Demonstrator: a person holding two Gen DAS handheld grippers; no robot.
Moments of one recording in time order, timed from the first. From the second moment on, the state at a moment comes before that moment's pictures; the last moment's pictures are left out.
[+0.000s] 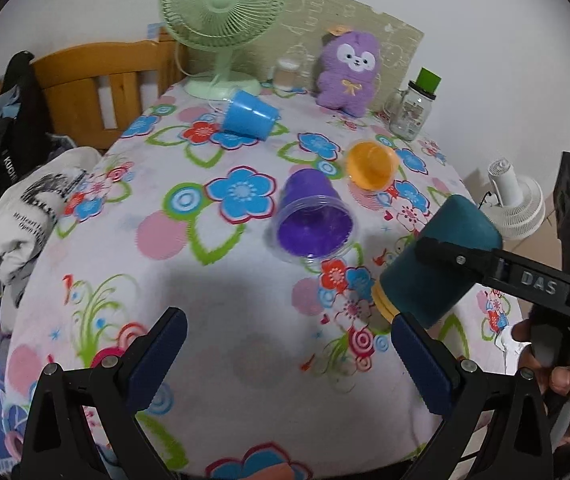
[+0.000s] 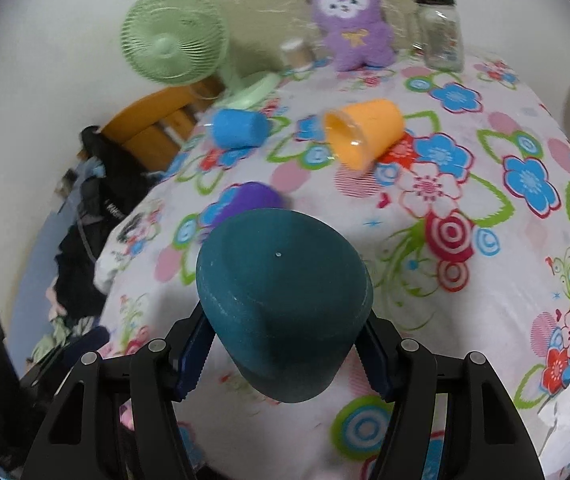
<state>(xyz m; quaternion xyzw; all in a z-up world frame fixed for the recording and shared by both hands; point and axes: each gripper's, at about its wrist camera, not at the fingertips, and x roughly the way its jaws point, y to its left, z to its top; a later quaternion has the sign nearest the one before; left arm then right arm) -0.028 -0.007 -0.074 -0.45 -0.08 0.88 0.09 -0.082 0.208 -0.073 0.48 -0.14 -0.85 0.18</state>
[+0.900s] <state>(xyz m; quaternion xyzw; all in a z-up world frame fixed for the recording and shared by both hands) -0.008 -0.001 -0.065 -0.45 -0.08 0.88 0.10 -0.082 0.220 -0.105 0.53 -0.15 -0.81 0.18</state>
